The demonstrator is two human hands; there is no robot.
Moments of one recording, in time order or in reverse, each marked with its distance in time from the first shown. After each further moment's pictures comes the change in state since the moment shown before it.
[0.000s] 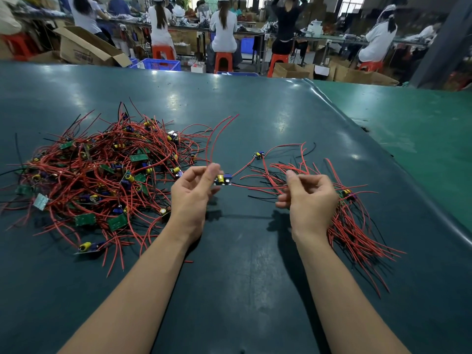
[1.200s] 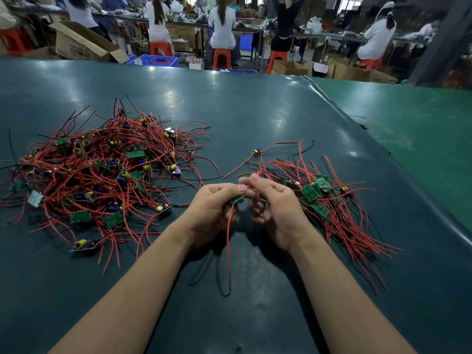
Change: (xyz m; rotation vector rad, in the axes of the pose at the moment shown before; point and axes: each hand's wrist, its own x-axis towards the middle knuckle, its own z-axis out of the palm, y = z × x) left_hand -0.023 0.006 0.015 0.117 -0.457 -0.373; right_hand -0.020 -0.006 0.013 0.214 -0.652 0.478
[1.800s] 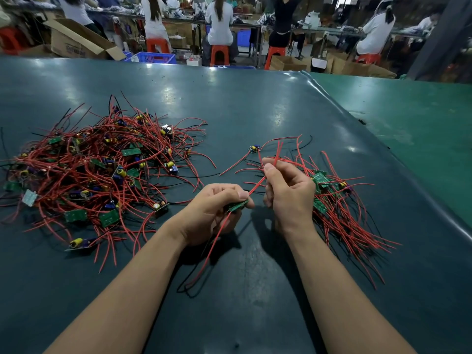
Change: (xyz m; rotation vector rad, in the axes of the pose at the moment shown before) left_hand -0.004 0.002 -0.002 0.069 -0.148 -0.036; right_hand 0.012 0.003 -0.008 -0.144 0.345 -0.458
